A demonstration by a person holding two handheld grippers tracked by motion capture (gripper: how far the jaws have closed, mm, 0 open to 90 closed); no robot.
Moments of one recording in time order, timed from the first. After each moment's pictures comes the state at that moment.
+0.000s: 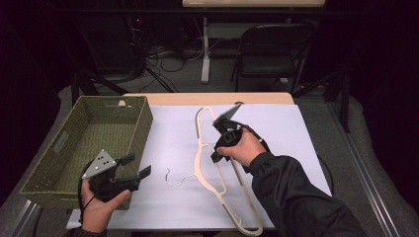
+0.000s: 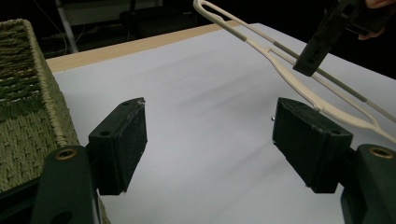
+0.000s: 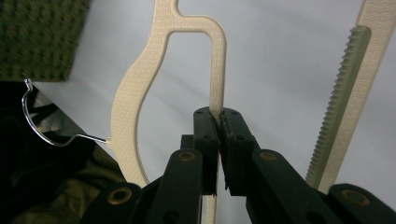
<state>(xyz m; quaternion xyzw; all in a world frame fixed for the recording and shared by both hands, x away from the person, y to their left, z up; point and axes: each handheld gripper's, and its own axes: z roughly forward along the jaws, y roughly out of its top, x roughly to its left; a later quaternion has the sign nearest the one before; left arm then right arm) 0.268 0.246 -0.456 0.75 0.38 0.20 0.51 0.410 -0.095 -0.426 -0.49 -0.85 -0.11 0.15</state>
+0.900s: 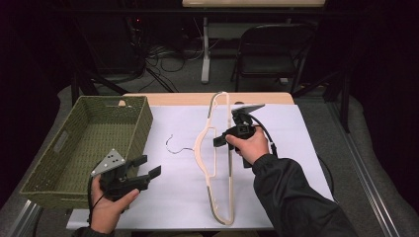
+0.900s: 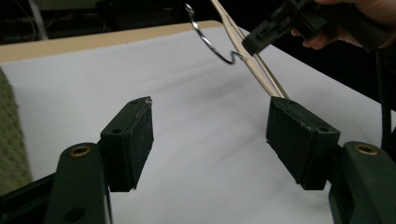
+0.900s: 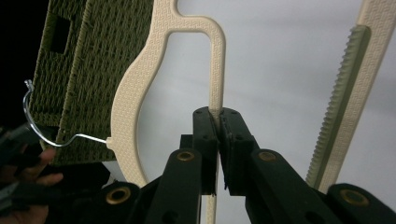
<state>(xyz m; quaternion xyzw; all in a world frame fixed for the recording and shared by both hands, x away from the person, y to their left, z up) 0.268 0.216 -0.459 0.75 0.39 0.13 0.52 0.420 -0.127 -0.447 -0.59 -0.70 -0.37 0.16</state>
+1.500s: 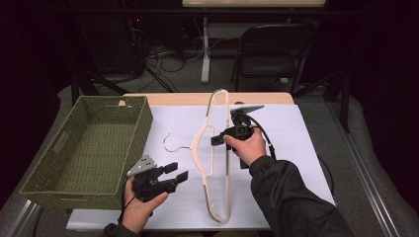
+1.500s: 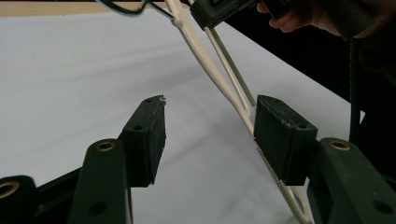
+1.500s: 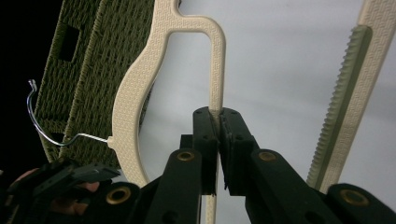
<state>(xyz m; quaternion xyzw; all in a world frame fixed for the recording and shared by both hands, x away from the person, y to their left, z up) 0.280 0.158 -0.488 0.74 0.39 0.07 0.54 0.417 -0.122 -0.448 -0.59 -0.69 -0.39 0.15</state>
